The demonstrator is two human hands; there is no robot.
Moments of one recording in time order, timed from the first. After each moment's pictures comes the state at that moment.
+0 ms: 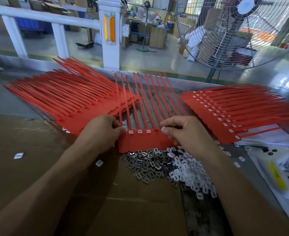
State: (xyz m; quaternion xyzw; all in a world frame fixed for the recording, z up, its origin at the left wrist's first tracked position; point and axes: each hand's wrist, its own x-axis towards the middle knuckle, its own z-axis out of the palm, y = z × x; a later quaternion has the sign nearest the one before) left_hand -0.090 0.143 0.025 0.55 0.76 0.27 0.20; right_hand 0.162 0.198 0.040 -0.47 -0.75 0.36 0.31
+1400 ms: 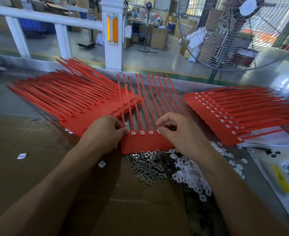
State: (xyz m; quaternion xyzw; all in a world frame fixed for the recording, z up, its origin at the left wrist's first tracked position) left_hand -0.089 0.141 0.028 0.56 0.76 0.27 0.20; right_hand 0.141 0.191 0.043 -0.45 -0.79 0.30 0.29
